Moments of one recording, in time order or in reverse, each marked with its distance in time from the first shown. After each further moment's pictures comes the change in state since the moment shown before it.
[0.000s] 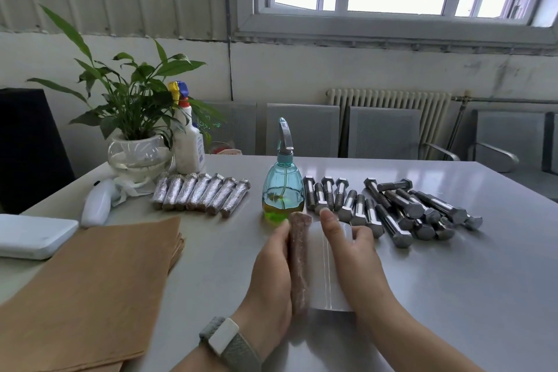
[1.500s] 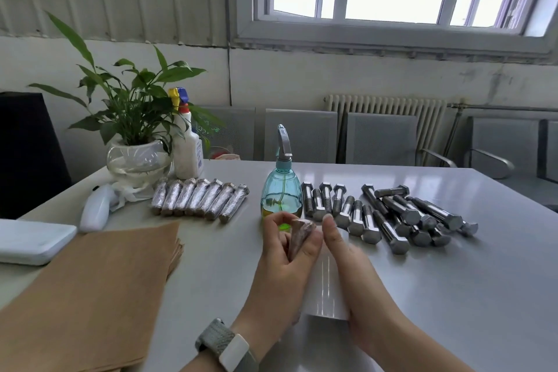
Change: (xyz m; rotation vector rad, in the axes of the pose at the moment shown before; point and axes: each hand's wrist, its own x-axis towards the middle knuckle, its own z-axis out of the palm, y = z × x) left_hand -0.006 0.000 -0.002 0.560 0.055 0.386; right_hand -0.006 0.001 -0.005 0.387 -0.335 0.098
